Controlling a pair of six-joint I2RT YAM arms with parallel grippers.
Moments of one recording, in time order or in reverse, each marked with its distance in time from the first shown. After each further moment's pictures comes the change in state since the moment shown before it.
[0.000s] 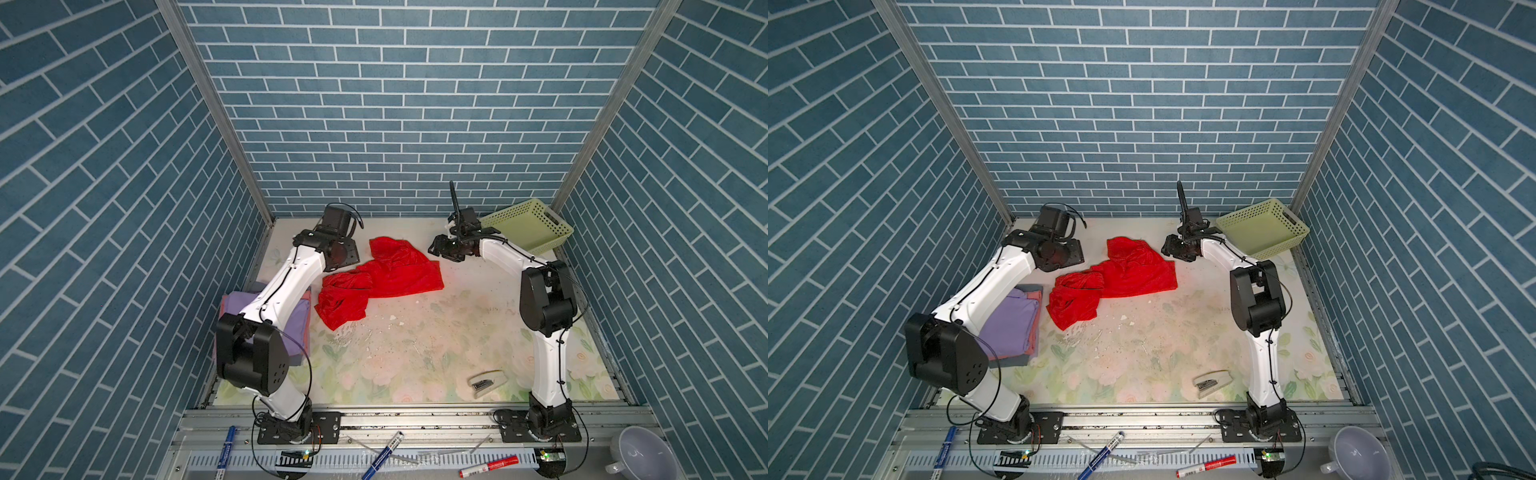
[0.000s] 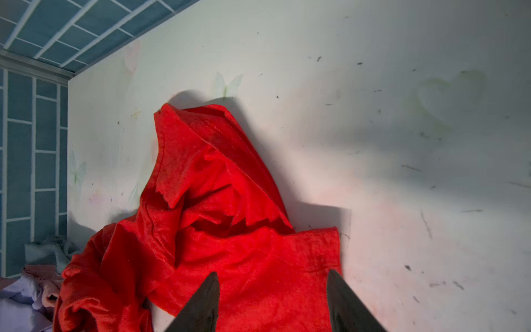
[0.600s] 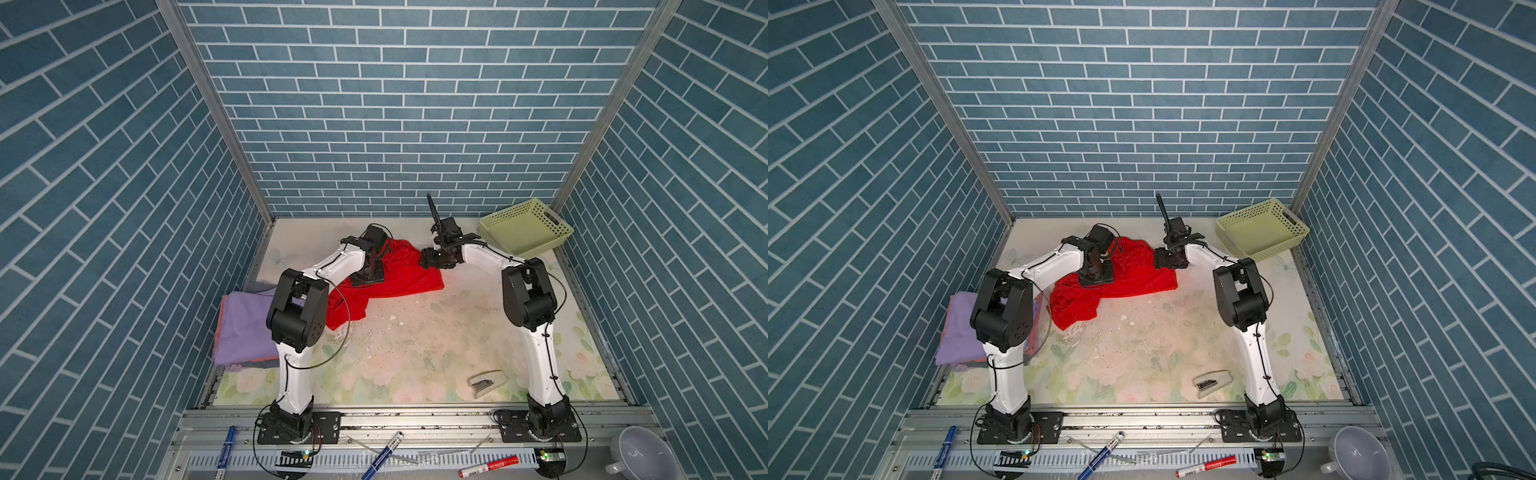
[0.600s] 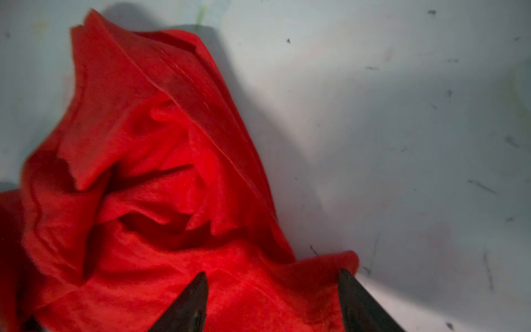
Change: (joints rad) left arm -0.102 0.367 0.060 0.016 -0.041 -0.042; right arm 0.067 0.132 0.053 -0.035 0.151 -0.185
